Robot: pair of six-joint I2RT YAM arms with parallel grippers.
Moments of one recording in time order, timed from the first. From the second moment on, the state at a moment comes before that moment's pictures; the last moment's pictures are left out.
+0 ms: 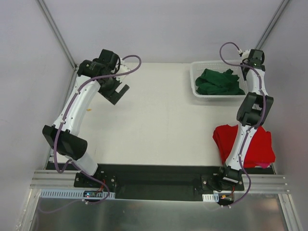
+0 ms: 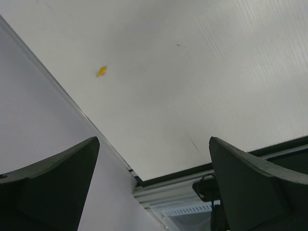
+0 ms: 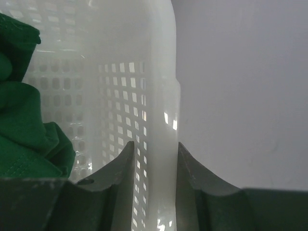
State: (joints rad) left arm -0.33 1.65 1.92 -1.39 -0.15 0.37; right arm -0.26 2.38 2.22 -0.59 0.22 -0.56
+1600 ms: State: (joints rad) left arm -0.48 1.74 1.93 -1.39 -0.11 0.35; right arm -0.14 1.94 1.78 -1.15 -0.19 -1.29
